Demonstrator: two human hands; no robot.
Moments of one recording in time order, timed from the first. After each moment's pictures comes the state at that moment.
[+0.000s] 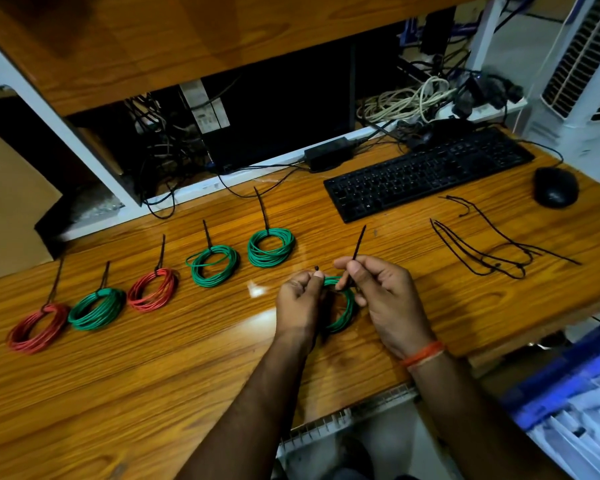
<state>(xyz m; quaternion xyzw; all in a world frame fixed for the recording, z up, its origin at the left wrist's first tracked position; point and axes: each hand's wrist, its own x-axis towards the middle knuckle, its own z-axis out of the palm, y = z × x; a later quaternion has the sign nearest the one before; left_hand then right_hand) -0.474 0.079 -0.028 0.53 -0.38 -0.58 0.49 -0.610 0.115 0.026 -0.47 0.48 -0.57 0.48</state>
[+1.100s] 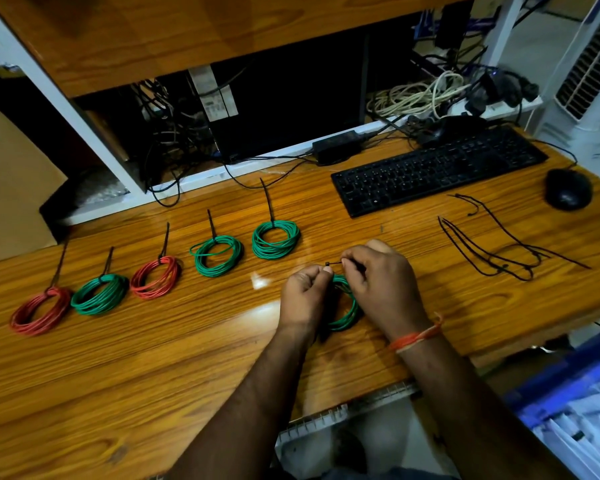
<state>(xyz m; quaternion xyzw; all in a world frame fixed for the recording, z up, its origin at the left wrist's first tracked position) -0.473 0.084 -0.018 0.52 -0.43 -0.57 0.47 -0.609 0.096 0.033 -0.70 0.60 -0.38 0.09</state>
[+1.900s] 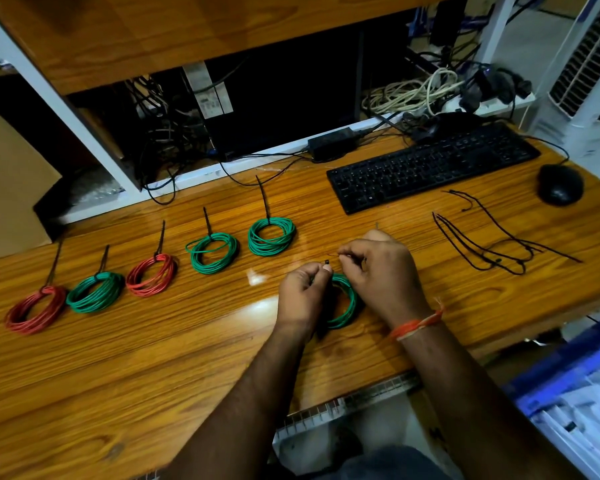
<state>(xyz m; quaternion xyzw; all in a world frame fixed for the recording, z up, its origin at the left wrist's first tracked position) -0.474 0.084 -0.023 0.52 -0.50 -0.52 0.45 -0.618 0.094 0.040 -0.70 0.60 -0.38 0.10</state>
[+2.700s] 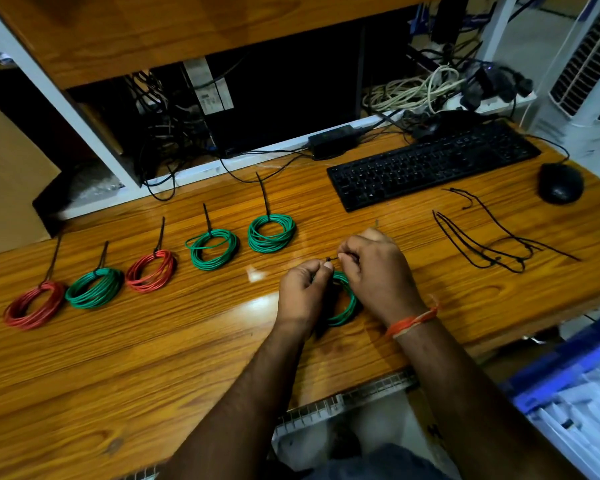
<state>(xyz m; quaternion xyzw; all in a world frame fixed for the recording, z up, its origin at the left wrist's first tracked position) -0.472 0.081 -0.032 0.52 -0.52 -0.52 0.44 -0.612 0.094 0.036 -0.71 0.61 -0.34 0.10</state>
